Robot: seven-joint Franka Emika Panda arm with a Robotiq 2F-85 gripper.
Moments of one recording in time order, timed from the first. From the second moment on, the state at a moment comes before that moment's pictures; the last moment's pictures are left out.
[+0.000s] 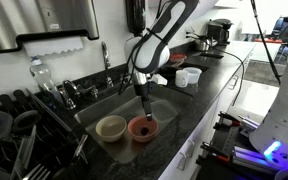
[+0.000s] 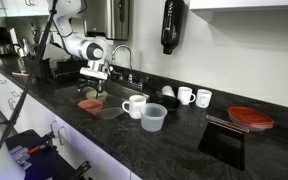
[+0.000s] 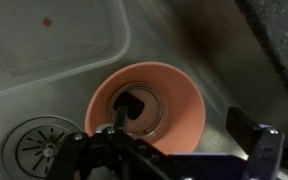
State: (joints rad) arm 0.18 0.37 0.20 -2.16 0.12 2.29 -0.58
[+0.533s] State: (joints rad) arm 0.17 0.56 0.21 -2.01 0.02 2.29 -0.60
